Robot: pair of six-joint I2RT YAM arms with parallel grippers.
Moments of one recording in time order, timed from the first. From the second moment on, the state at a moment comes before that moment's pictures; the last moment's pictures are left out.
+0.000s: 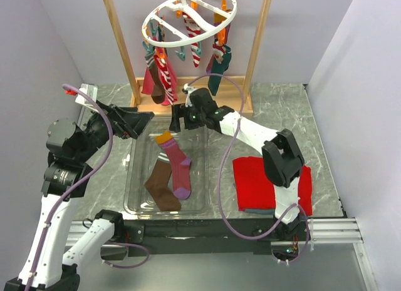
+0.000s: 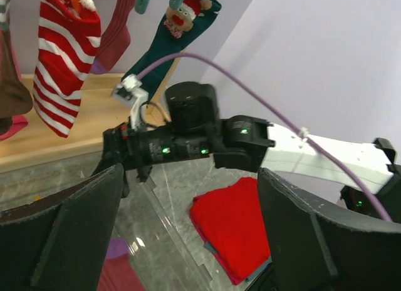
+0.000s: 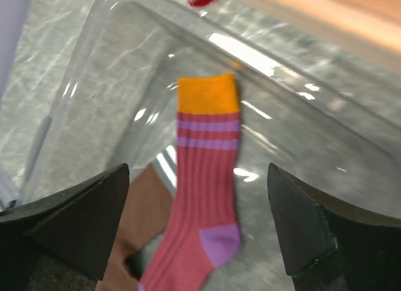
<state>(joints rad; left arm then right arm) -0.21 0.75 1.13 -0.28 0.44 -0.56 0.68 1.97 1.60 -0.26 -0.23 0.40</state>
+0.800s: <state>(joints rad) -0.19 1.02 1.25 -0.27 0.30 -0.65 0.68 1.87 1.47 0.41 -0.15 0.32</state>
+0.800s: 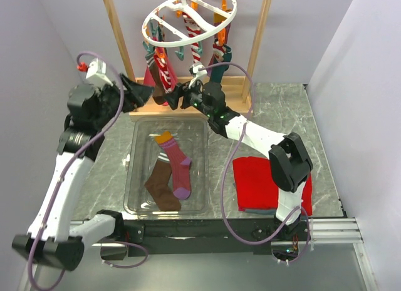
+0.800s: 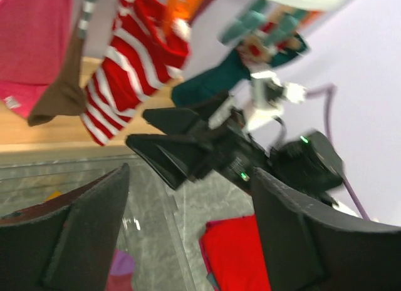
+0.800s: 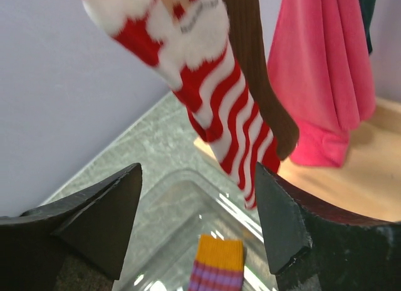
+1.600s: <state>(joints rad) -0.18 1.08 1.33 -0.27 0.16 -0.67 0.71 1.85 1.53 0.43 0.04 0.19</state>
